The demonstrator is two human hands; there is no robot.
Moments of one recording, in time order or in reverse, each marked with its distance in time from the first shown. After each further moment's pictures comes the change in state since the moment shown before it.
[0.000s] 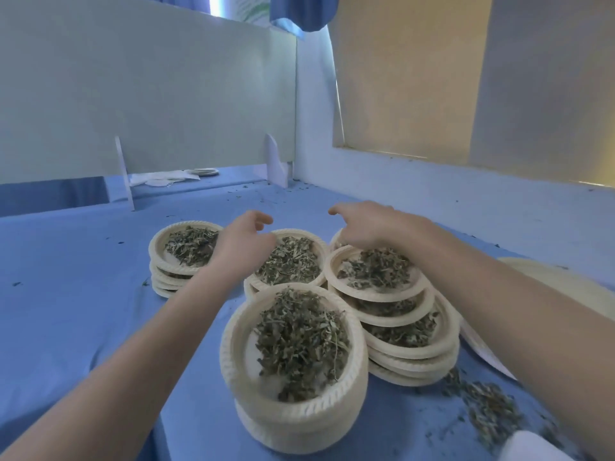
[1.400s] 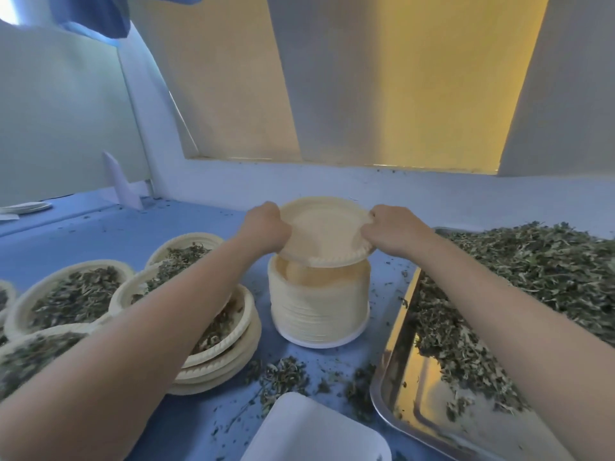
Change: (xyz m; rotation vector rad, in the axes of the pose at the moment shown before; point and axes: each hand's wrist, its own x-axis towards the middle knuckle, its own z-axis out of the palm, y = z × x) left_hand -0.051 0.215 0.224 0.326 -0.410 0.261; right_hand -0.181 0.268 0.003 0.420 0.280 0.574
